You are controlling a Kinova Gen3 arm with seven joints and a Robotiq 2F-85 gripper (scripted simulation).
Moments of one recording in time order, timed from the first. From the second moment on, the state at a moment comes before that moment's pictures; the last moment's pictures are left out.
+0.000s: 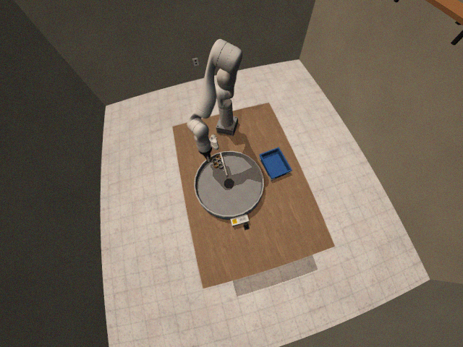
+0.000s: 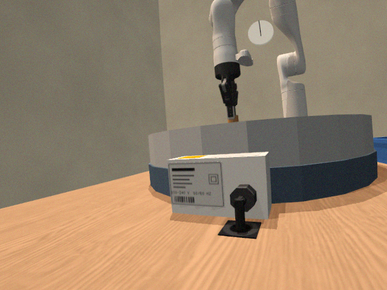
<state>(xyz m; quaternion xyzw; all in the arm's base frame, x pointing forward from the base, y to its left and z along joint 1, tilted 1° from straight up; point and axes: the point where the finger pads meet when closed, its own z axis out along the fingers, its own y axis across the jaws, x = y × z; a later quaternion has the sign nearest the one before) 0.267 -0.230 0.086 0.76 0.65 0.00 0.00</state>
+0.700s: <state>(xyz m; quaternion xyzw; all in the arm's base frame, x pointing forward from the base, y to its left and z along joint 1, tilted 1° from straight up) 0.268 -0.230 0.106 0.76 0.65 0.00 0.01</state>
